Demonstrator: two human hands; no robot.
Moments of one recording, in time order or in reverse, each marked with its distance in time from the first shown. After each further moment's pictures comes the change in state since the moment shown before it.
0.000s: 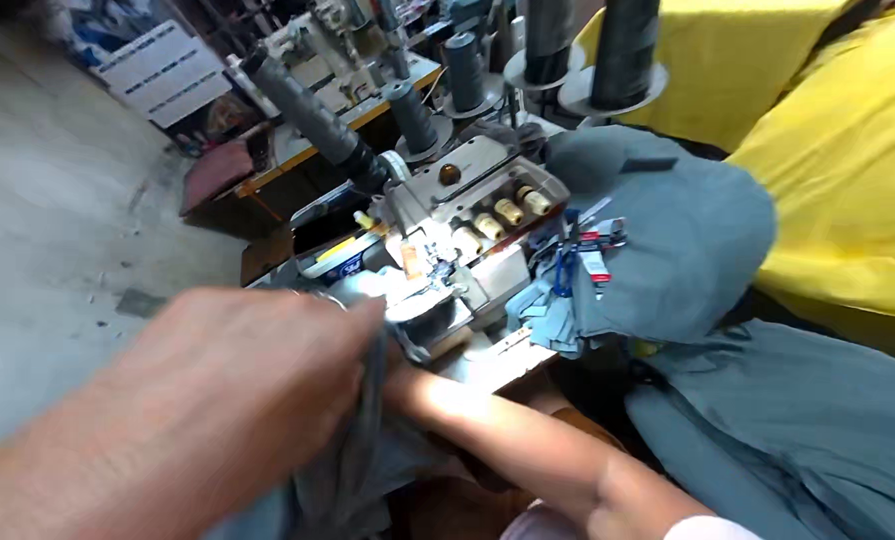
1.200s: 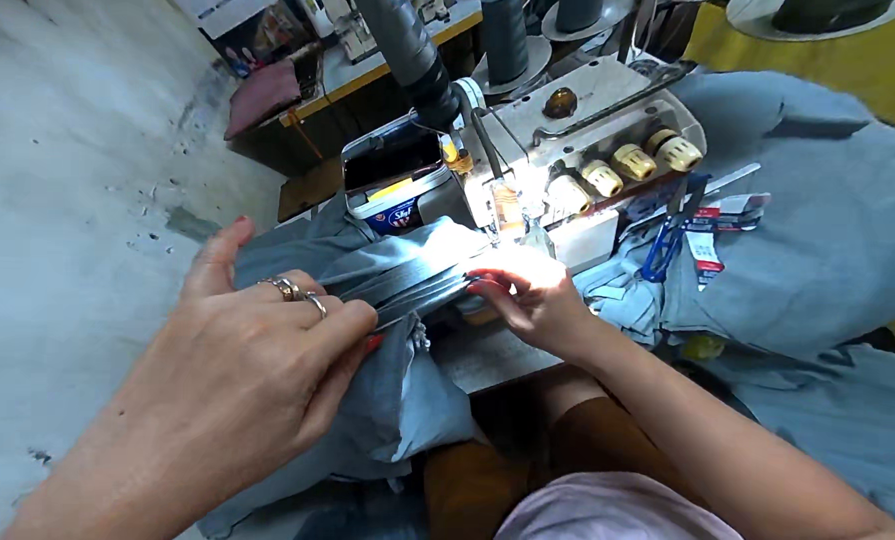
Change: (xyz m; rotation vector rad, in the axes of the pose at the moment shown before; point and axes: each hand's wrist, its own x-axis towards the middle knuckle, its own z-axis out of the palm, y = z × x) left_hand -0.061 -0.037 0.074 -0.034 0.358 0.015; right_hand 0.005 0.102 -0.027 -0.201 0.535 -0.559
